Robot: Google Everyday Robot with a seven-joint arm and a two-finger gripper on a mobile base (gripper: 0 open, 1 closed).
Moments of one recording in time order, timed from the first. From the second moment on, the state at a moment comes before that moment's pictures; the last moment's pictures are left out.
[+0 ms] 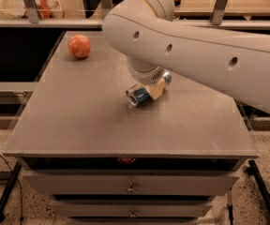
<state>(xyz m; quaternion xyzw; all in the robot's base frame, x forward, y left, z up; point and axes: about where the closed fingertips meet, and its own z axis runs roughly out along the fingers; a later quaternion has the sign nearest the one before) 0.587 -0.059 0.845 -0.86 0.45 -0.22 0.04</state>
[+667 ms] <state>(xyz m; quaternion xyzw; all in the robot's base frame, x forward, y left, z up) 0.587 -0.061 0.844 -0.86 0.46 -0.21 0.03</state>
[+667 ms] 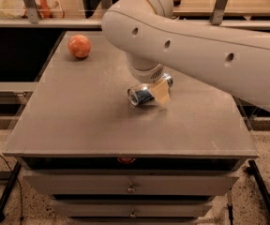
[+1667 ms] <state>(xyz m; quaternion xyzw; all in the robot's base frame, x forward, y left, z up) 0.599 -0.080 0.866 -0.84 0.52 -0.10 0.06</state>
